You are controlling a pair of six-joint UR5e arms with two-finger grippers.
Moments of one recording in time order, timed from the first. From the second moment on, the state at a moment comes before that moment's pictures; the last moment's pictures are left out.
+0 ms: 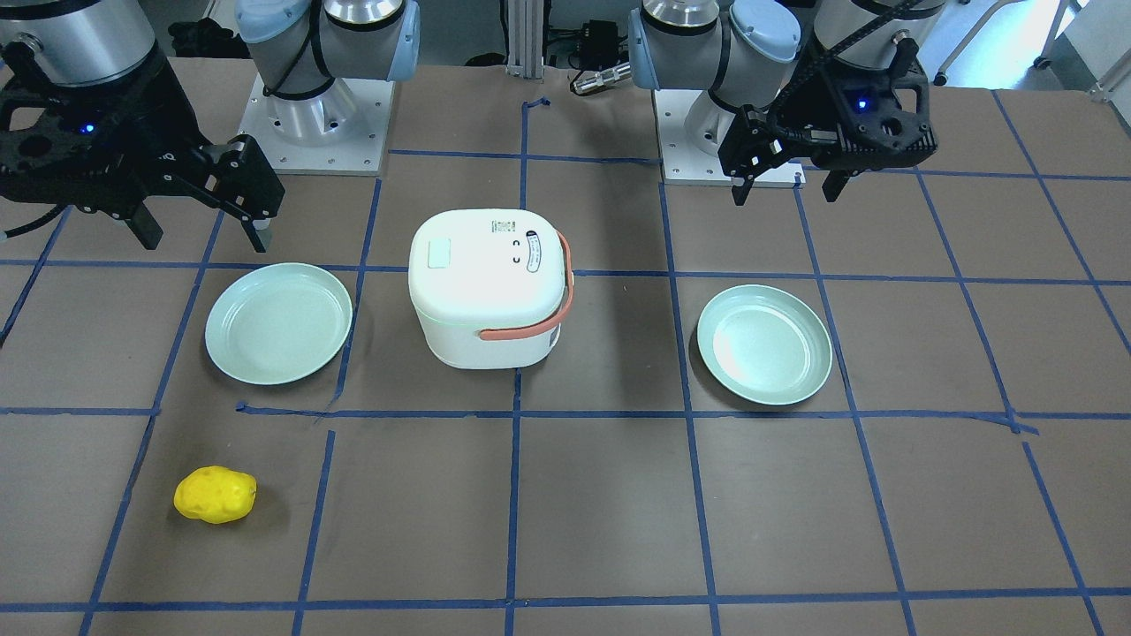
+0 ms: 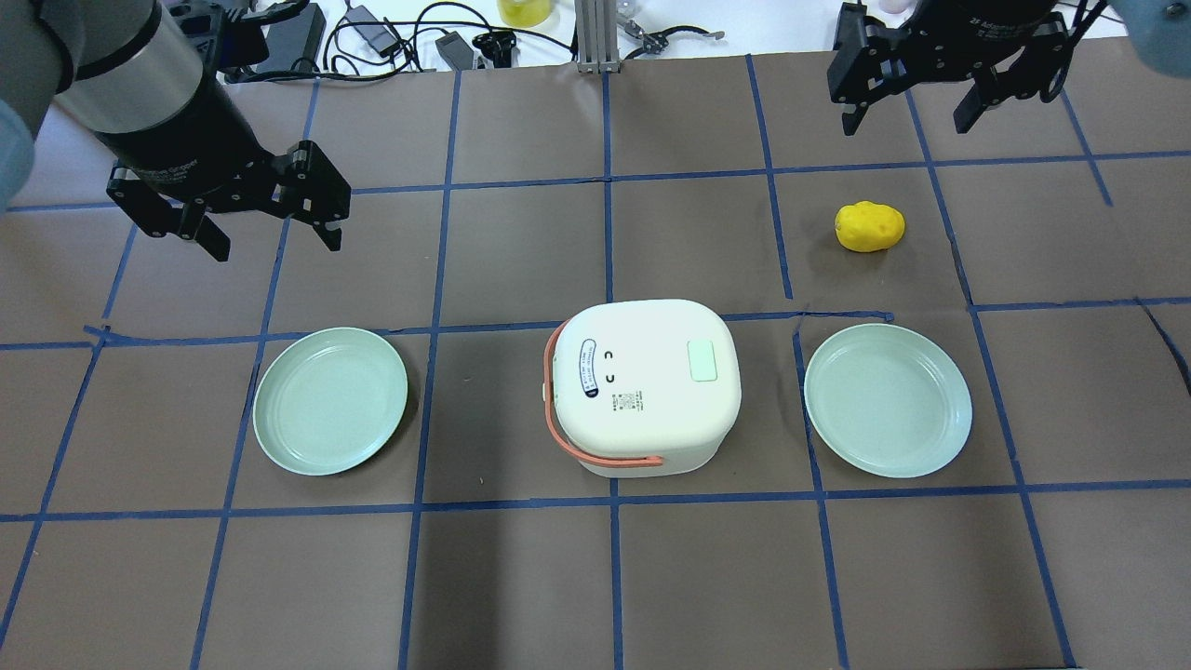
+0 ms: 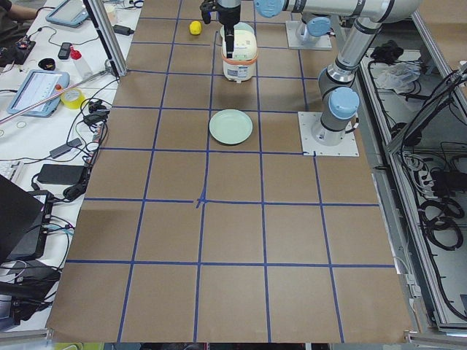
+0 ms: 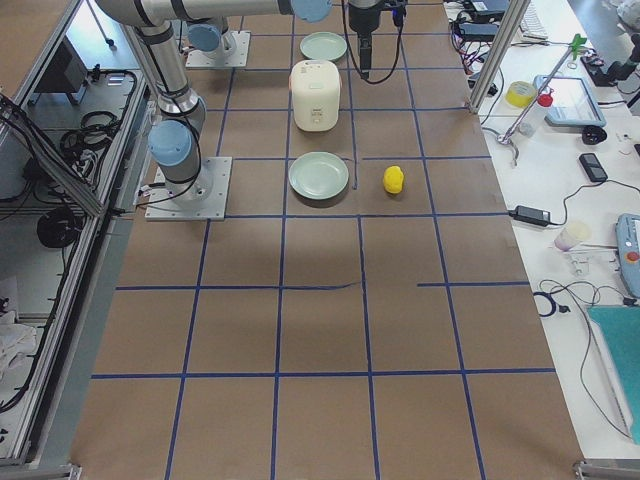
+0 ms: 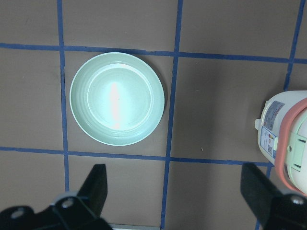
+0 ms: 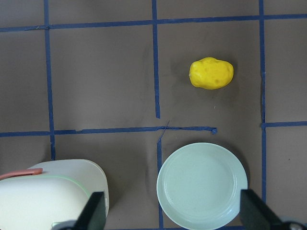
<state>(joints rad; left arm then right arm) -1.55 -1.50 -1.59 -1.62 1.59 -0.05 1.53 -1.52 1.44 -1.60 -1.55 -0.01</state>
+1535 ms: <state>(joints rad) -1.55 -1.50 -1.59 -1.62 1.59 -0.05 1.79 -1.51 1.69 -1.71 -1.52 0.20</state>
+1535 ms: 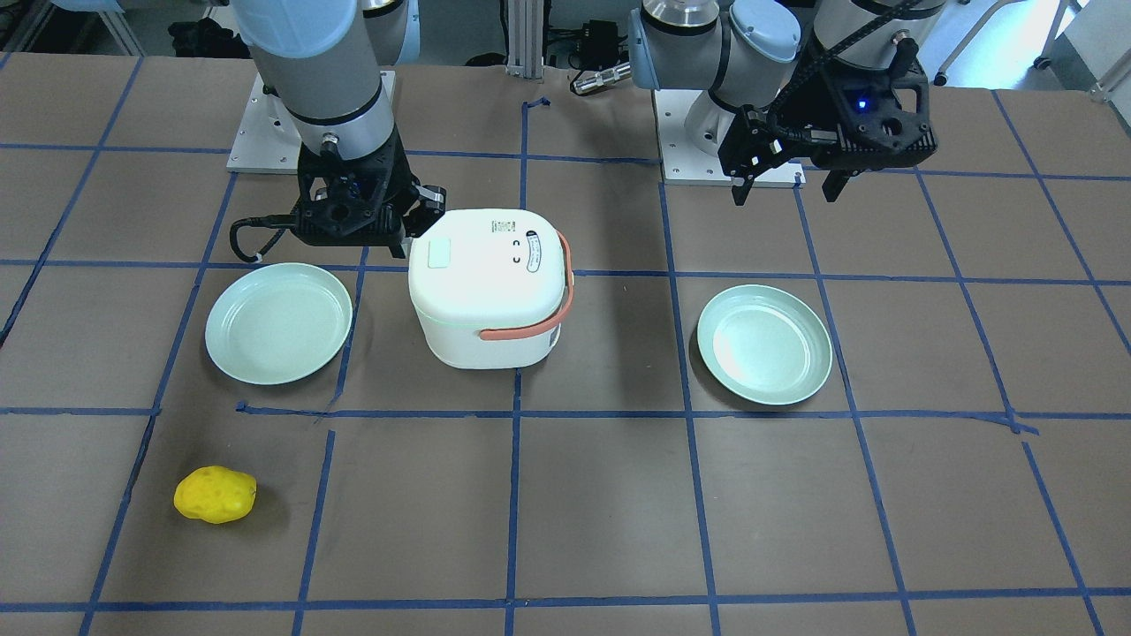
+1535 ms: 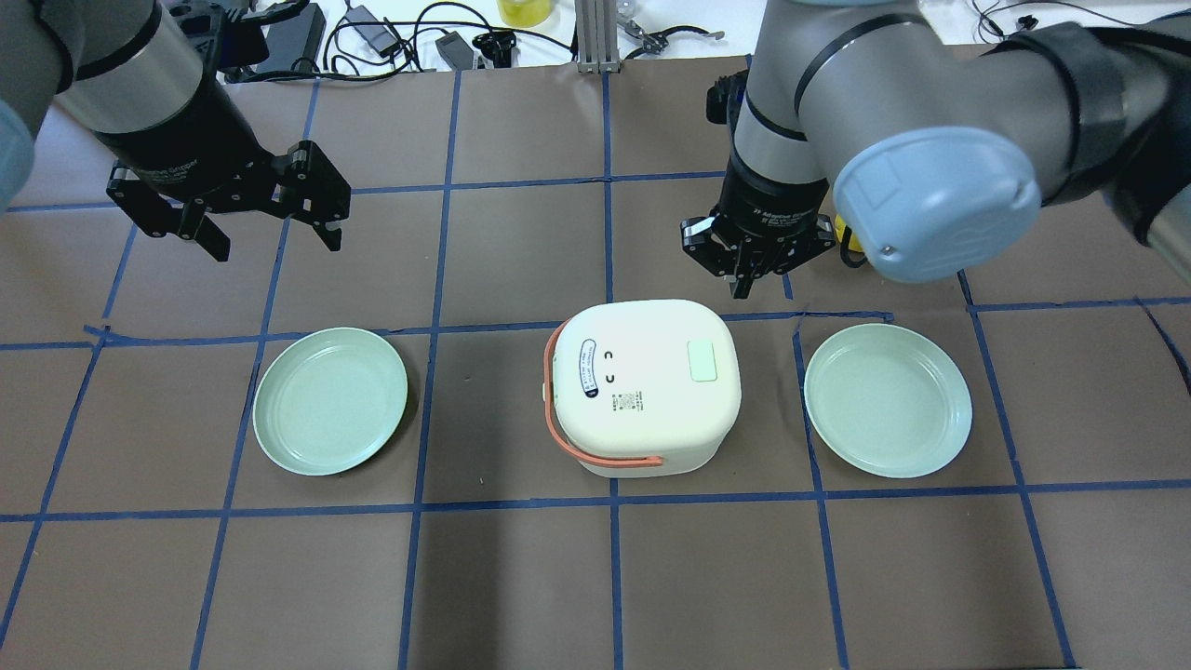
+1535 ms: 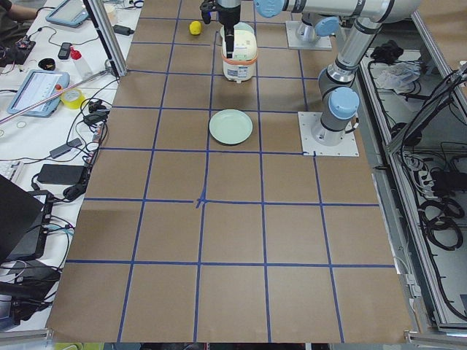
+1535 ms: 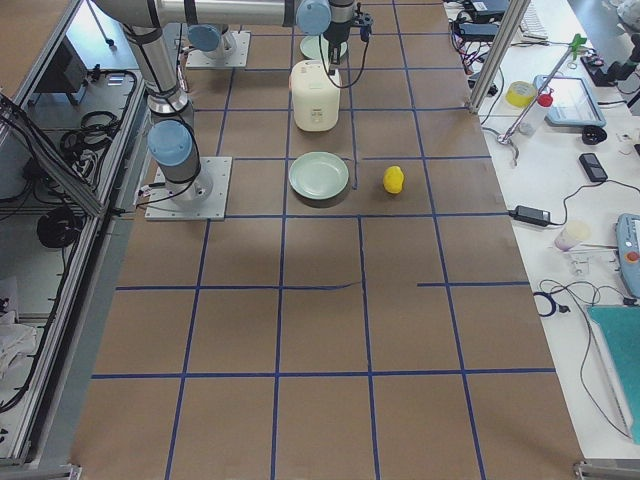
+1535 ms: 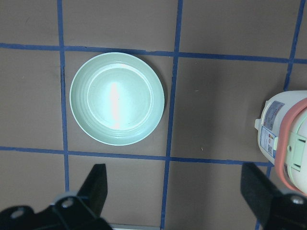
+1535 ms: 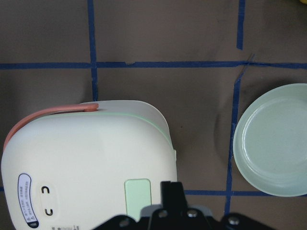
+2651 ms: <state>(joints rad) -1.55 -1.50 -1.59 -1.62 1.59 -0.05 1.84 -1.50 1.83 -1.85 -1.52 0.21</state>
